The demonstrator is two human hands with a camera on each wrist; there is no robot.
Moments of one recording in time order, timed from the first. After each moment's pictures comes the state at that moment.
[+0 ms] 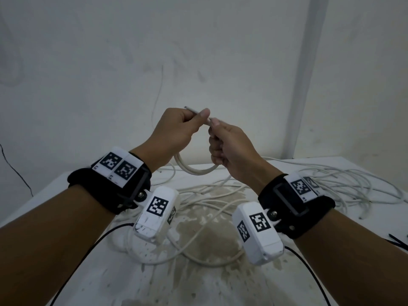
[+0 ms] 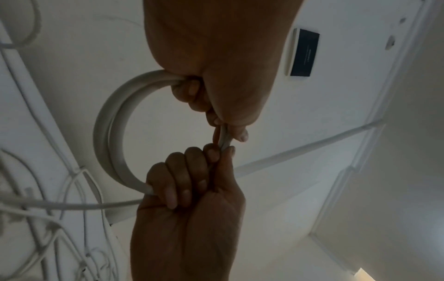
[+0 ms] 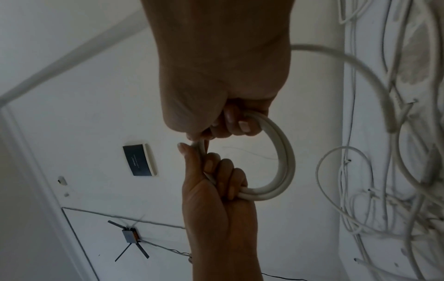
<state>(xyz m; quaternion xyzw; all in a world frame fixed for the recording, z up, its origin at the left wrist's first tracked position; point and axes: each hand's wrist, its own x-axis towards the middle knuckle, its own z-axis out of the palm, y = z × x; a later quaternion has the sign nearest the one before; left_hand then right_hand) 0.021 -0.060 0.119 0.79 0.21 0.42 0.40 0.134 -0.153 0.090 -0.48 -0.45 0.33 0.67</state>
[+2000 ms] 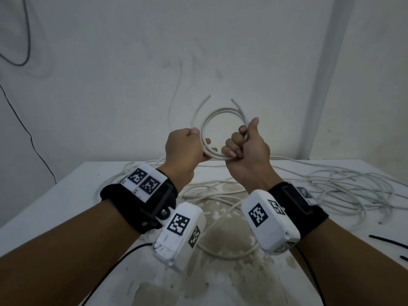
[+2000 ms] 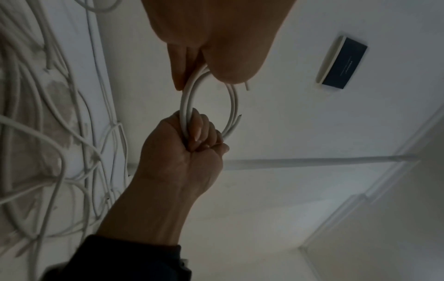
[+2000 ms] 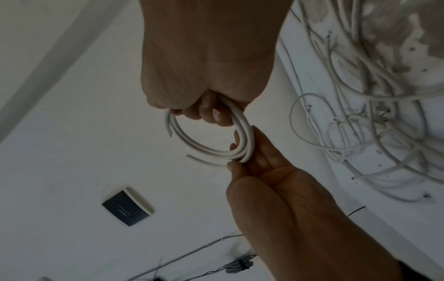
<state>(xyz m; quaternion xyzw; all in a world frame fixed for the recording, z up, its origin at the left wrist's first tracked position) 0.010 -0.083 0.080 0.57 0.34 0.50 0.56 0.121 -0.137 0.069 -0.24 -0.20 0.45 0.84</state>
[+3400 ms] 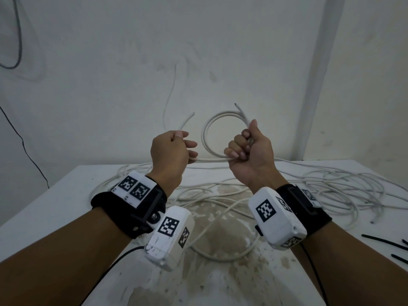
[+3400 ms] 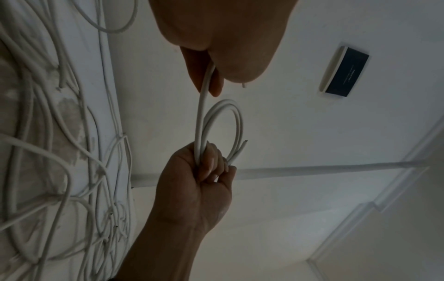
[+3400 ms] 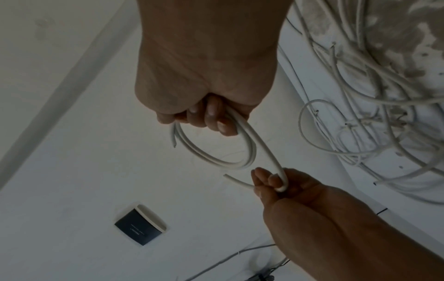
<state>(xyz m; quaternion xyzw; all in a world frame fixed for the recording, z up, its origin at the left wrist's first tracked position) 0.006 -0.069 0.069 0.58 0.36 0.55 0.48 0.143 -0.146 0.069 -0.22 -0.21 0.48 0.83</state>
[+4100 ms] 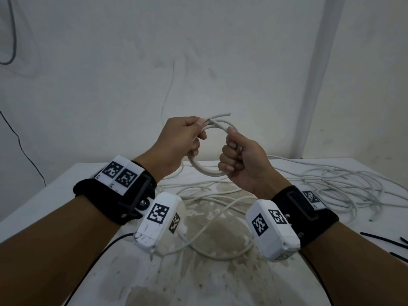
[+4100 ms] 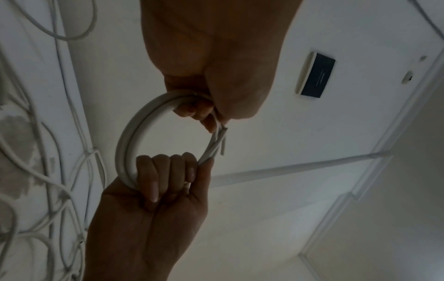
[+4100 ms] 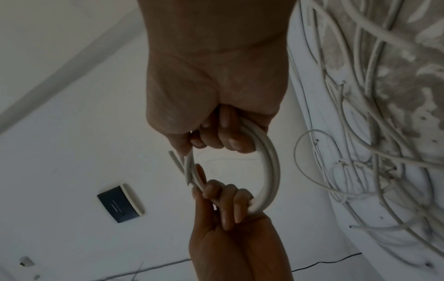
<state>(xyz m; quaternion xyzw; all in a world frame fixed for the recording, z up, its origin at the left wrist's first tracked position) 0.002 -0.071 0.098 0.72 0.23 0.41 0.51 0.140 -0.155 0.059 -0.36 -0.32 0.50 0.72</state>
